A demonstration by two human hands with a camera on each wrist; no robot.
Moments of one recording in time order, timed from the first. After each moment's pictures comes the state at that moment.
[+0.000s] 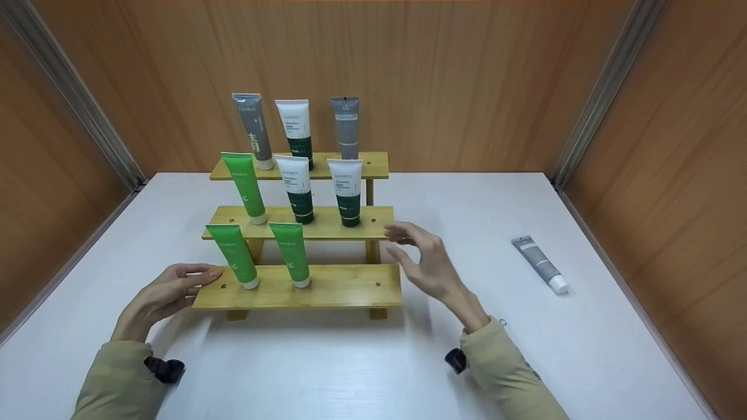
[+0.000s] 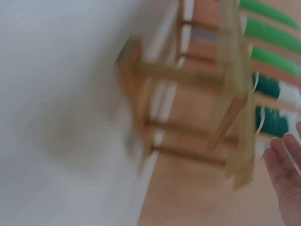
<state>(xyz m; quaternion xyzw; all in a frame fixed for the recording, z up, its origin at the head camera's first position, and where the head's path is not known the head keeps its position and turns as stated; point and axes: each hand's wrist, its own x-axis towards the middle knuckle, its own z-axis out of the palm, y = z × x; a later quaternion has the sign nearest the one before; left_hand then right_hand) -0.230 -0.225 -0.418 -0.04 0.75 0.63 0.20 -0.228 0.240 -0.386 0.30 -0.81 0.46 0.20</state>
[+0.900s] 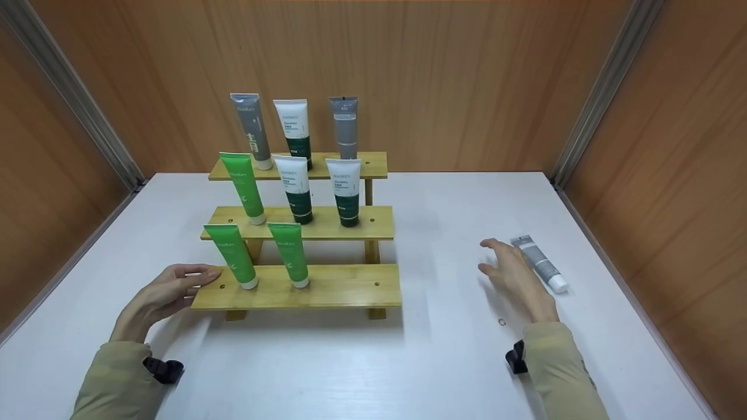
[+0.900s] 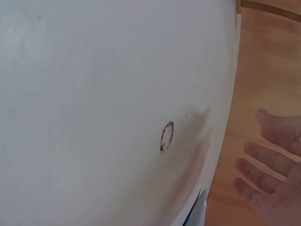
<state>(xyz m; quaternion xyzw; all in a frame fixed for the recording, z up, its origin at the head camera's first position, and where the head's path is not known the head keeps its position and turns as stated) -0.229 -0.224 -0.417 -0.04 0.75 0.63 0.20 -0.244 0.385 -0.421 0.12 -0.96 0.26 0.00</state>
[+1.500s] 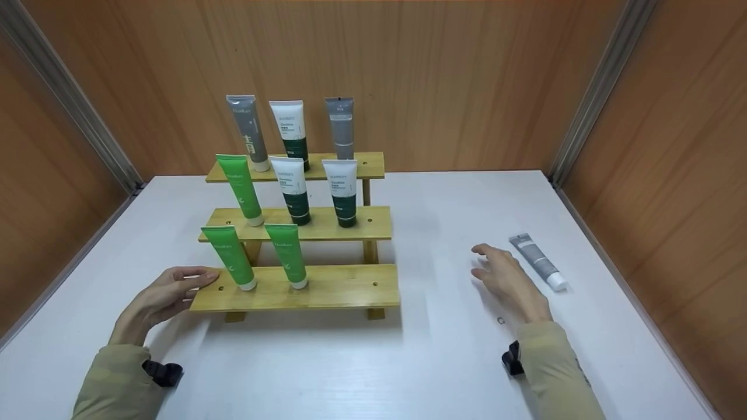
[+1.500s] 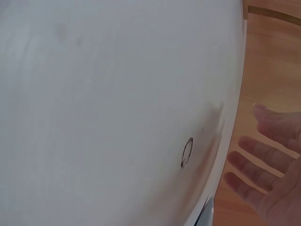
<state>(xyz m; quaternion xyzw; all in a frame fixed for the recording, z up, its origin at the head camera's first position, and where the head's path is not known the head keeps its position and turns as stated) -0.229 -0.224 -0.418 -0.05 0.76 0.62 0.19 -0.242 0.378 -0.430 0.11 -0.95 0.28 -0.04</state>
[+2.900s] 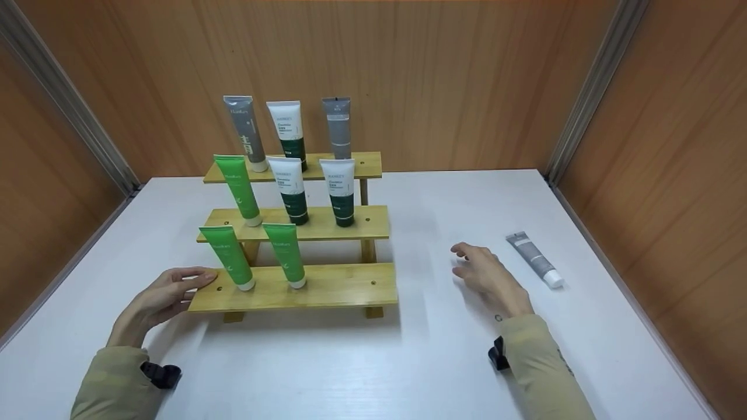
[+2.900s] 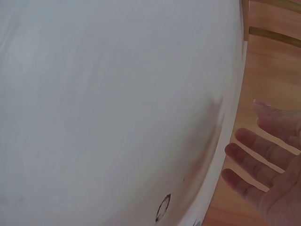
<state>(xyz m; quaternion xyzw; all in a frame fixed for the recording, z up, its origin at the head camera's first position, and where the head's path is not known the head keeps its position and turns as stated) -0.229 -0.226 -0.419 -0.04 0.76 0.62 0.20 -0.247 0.352 -0.429 0.15 -0.95 0.27 -0.03</state>
